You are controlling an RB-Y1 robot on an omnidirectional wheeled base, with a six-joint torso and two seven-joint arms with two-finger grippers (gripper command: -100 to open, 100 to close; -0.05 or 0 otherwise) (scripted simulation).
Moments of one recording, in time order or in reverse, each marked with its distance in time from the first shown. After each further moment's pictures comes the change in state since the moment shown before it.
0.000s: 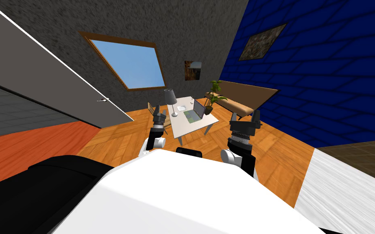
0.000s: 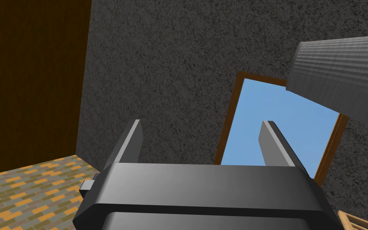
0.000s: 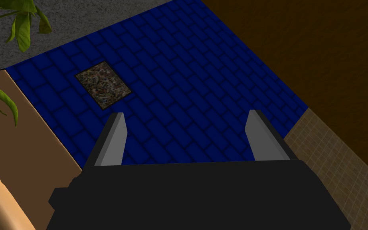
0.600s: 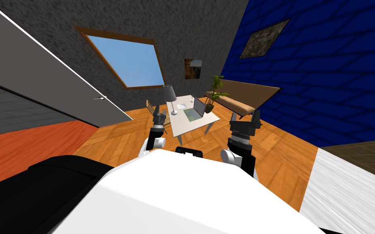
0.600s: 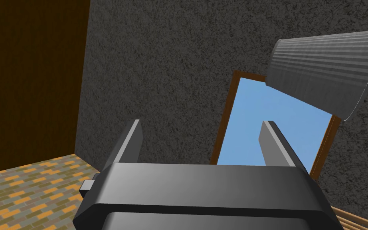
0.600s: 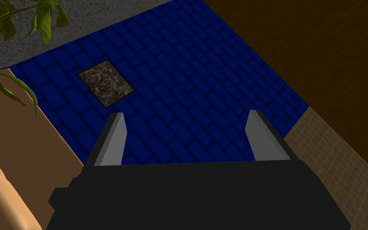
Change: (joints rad) left arm 0.000 0.000 0.000 0.000 0.000 0.000 0.000; right arm 0.000 0.000 0.000 0.000 0.000 0.000 0.000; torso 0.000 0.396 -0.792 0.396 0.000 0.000
